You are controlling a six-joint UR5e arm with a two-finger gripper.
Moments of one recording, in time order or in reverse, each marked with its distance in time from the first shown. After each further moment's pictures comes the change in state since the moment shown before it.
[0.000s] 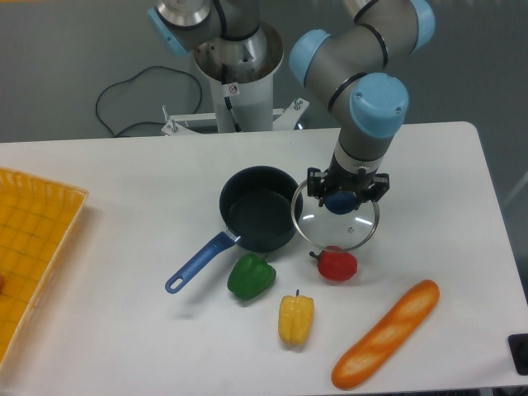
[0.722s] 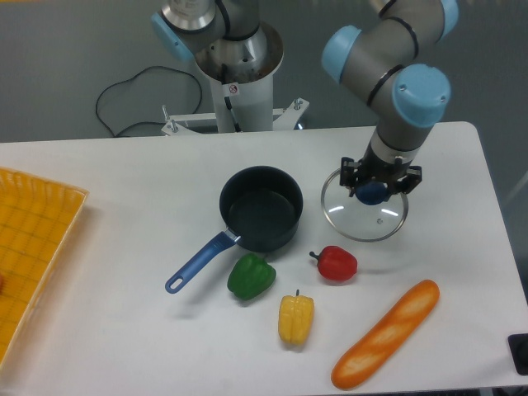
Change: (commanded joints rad) arm 0.121 -0.038 0.011 0.014 0.012 0.184
